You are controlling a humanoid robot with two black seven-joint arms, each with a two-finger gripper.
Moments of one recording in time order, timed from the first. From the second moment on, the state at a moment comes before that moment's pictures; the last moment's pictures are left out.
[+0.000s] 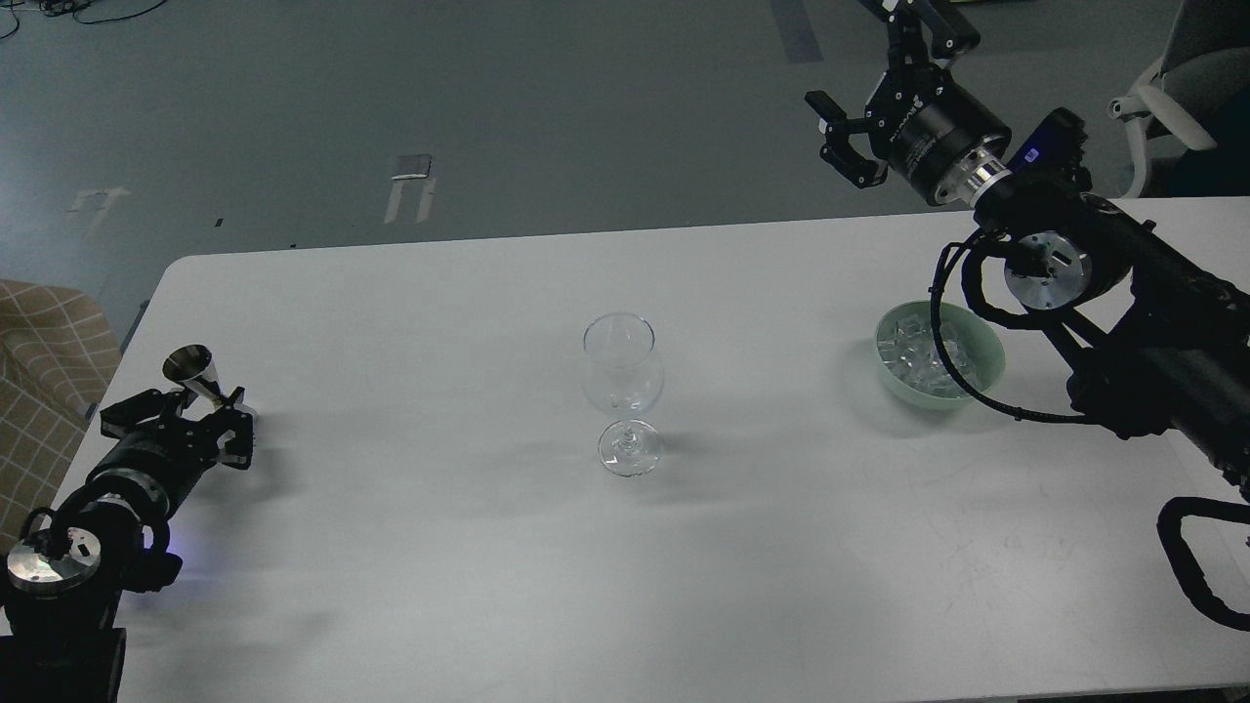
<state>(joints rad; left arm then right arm) -0.22 0.32 -1.66 -0.79 -0.05 -0.18 0.28 0.88 -0.27 0.83 0.80 -0.35 0.30 0.20</state>
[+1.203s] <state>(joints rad) -0.24 0.29 -1.66 -0.81 -0.06 -0.19 0.27 0.88 -0.27 0.83 0.80 -0.35 0.30 0.20</state>
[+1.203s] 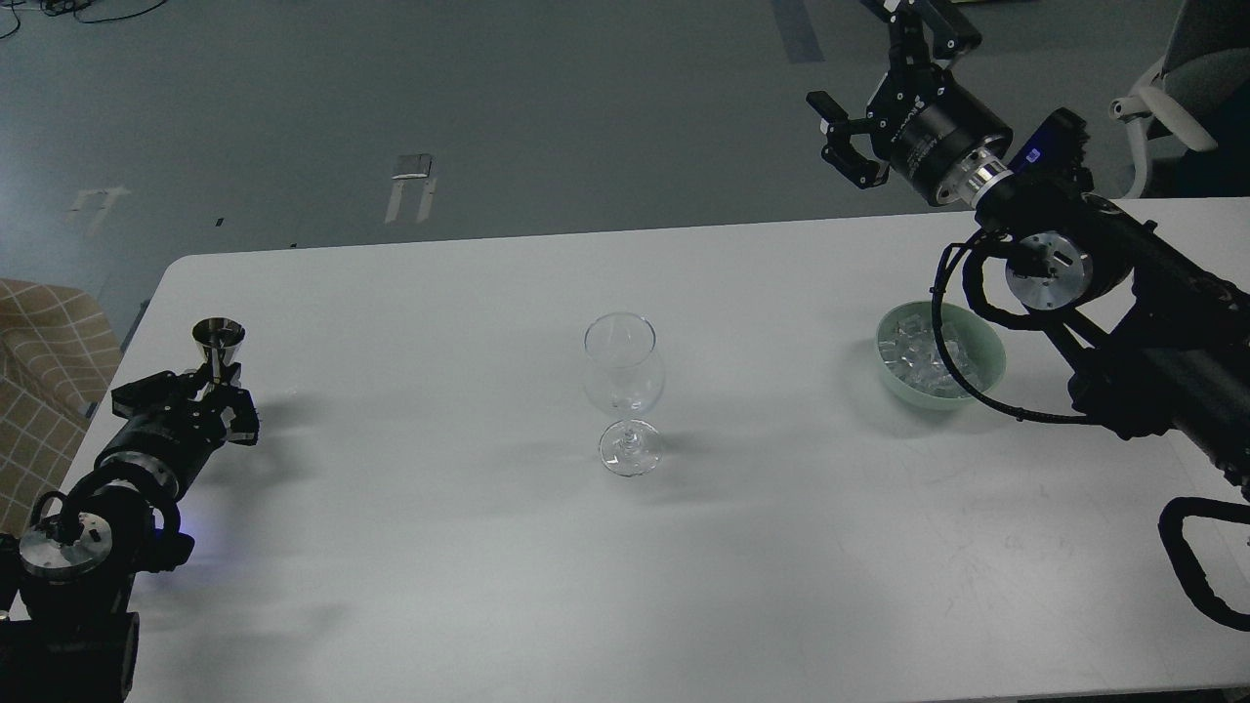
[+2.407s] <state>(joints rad) 0.05 0.22 -1.67 -1.58 -0.08 0.07 0.36 0.87 -0.27 0.83 0.80 -0.35 0.30 0.20</state>
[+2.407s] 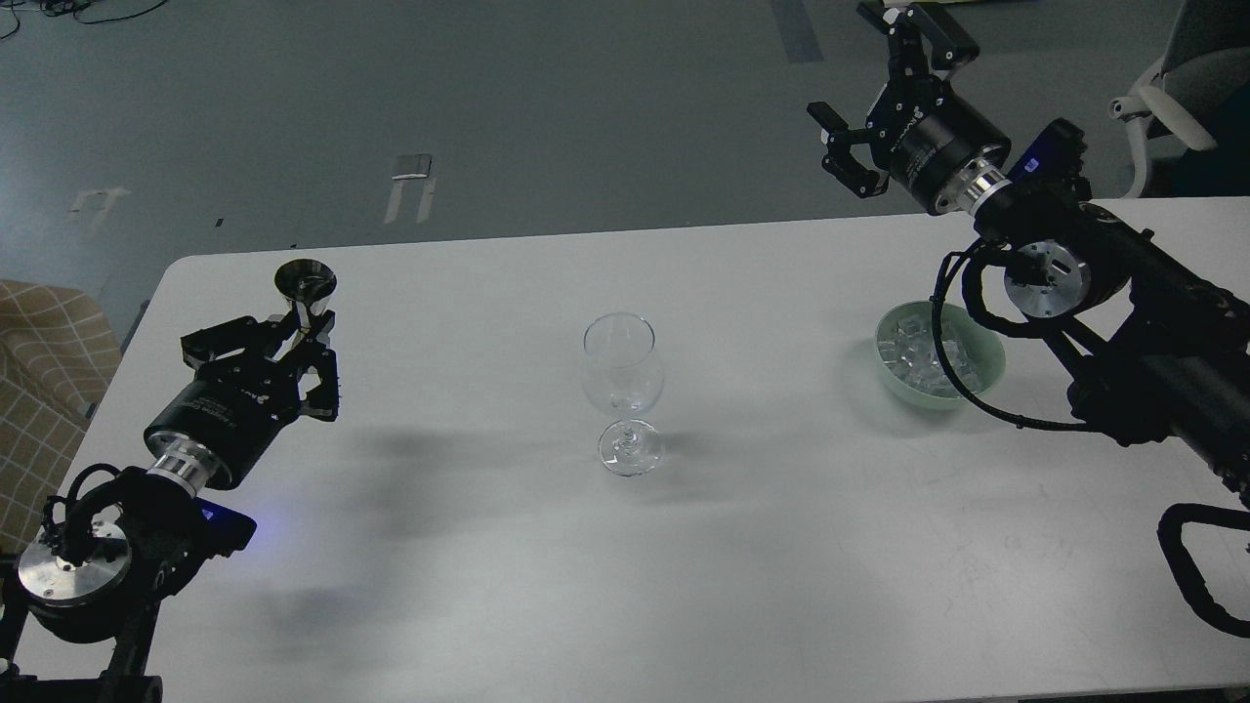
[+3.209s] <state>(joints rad) 0.03 0.22 -1.57 -1.69 -0.06 0.17 0.38 0.86 -0.27 0.83 0.80 -0.35 0.30 0.20</state>
